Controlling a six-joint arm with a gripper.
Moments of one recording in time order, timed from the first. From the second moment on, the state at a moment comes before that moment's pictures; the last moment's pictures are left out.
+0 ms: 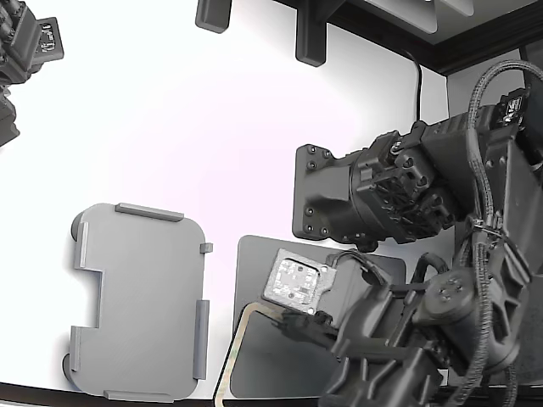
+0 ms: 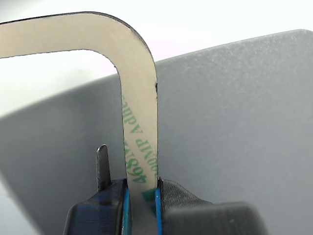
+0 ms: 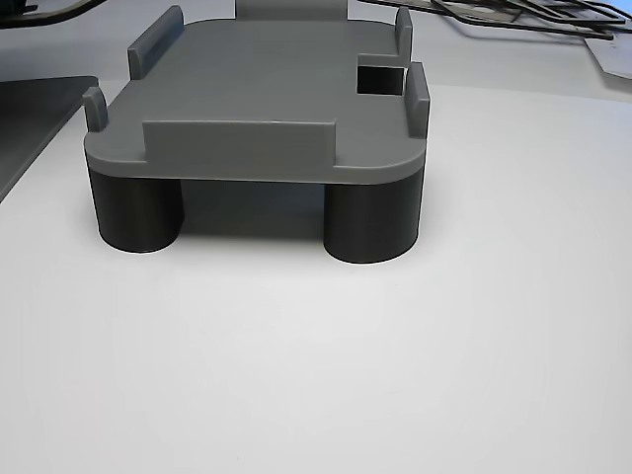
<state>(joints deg) 51.4 96.4 92.5 94.3 6.4 76.9</state>
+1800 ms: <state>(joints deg) 30.8 78.1 75.3 94.3 6.8 123.6</state>
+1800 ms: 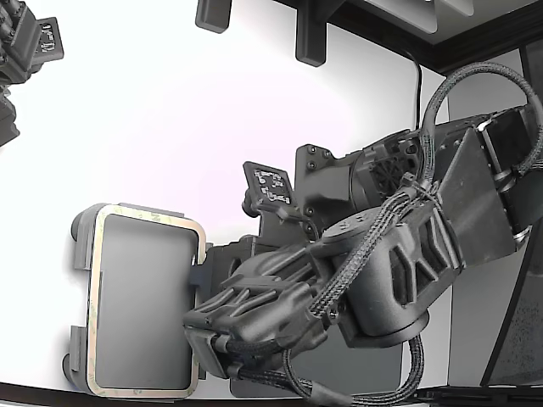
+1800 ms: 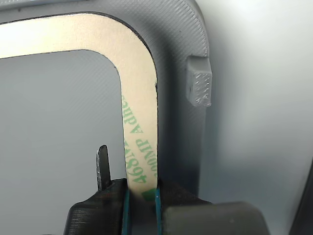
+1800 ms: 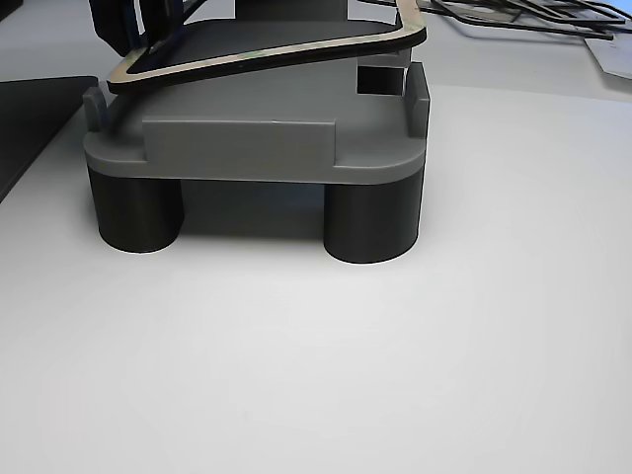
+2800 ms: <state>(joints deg) 30.7 78.3 78.8 91.7 6.9 124.1</state>
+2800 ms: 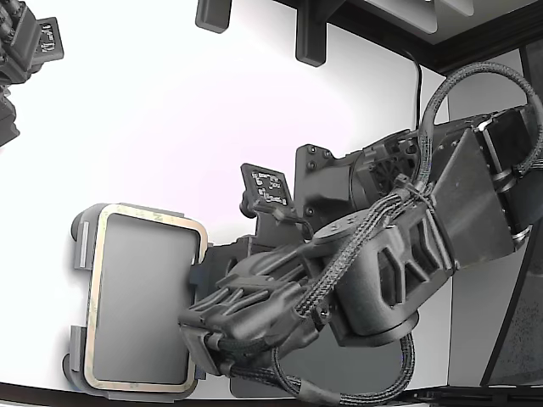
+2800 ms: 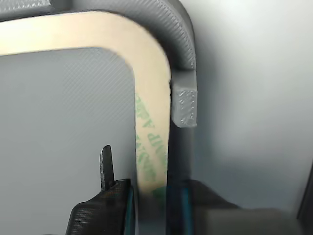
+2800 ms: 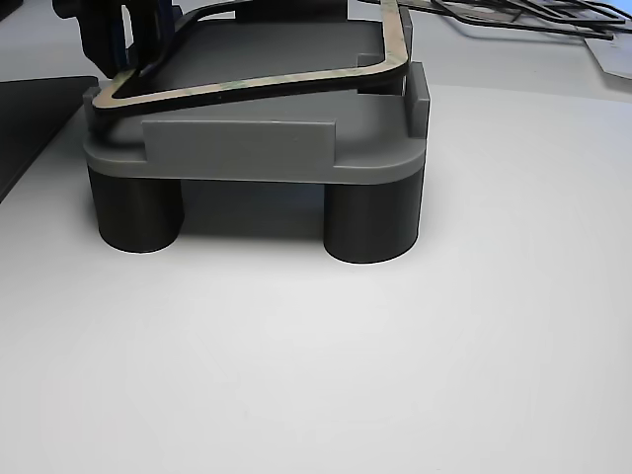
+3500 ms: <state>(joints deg) 29.2 99.5 88.2 79.5 25.9 77.0</state>
